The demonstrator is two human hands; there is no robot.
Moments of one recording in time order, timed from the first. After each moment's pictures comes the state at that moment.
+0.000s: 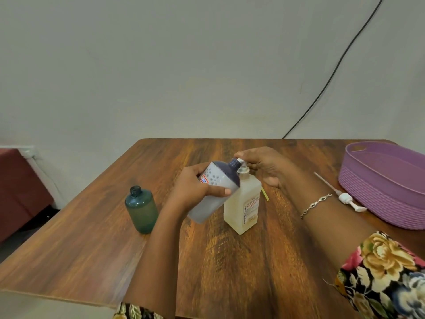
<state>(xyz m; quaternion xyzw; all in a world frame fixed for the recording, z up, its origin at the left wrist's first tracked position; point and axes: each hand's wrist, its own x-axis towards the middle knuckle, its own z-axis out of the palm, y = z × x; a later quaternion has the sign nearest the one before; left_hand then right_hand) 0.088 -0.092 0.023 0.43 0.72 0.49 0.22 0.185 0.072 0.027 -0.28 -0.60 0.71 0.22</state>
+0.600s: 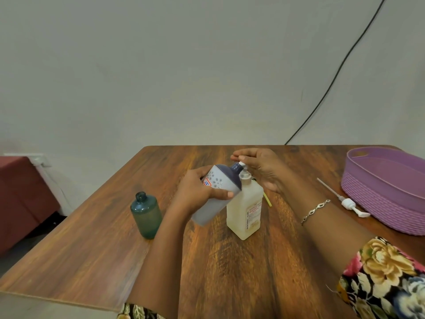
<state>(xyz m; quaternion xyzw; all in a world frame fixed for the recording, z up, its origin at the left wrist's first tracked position) 0.092 -0.091 0.031 0.44 0.73 0.49 0.20 0.183 0.067 0.033 -0.22 -0.62 0.70 0.27</state>
